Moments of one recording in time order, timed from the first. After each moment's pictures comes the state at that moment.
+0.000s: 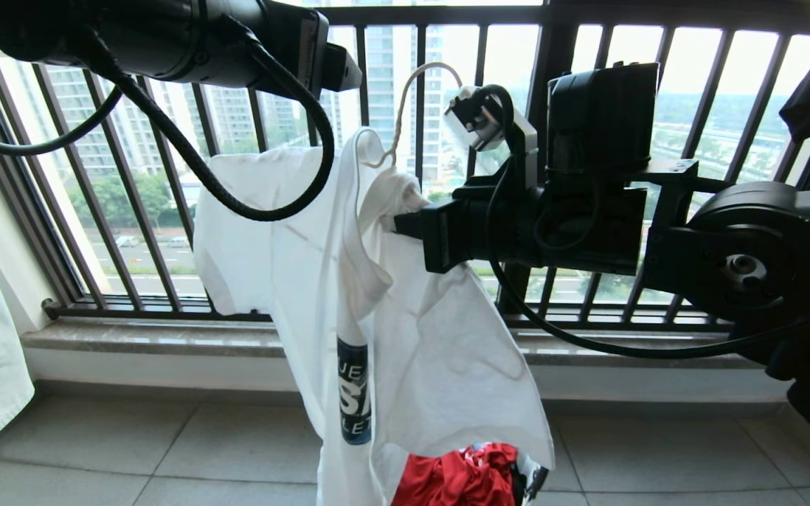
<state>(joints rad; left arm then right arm) -0.67 1.68 -1.95 0.34 0.41 0.16 0.69 1.83 -1.47 -0.22 0.24 0.05</state>
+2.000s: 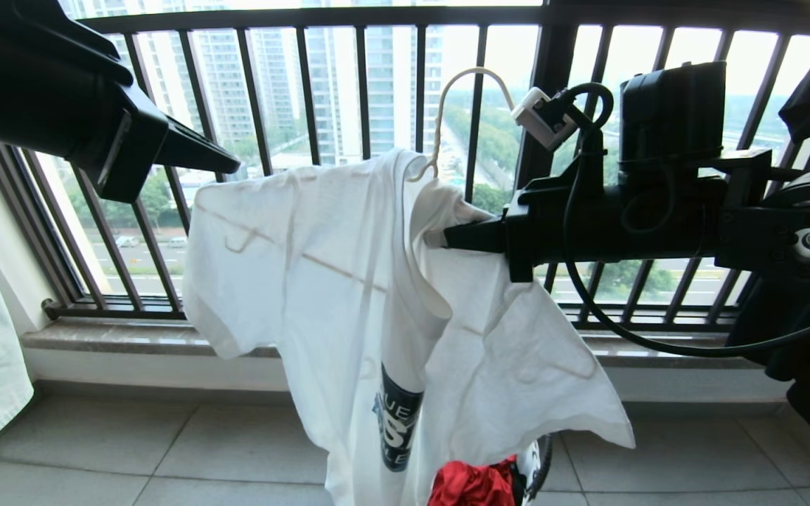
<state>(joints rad) -0.40 1.53 -1.95 0.87 -0.18 0.47 0.52 1.75 -1.39 -0.13 0.67 -0.05</state>
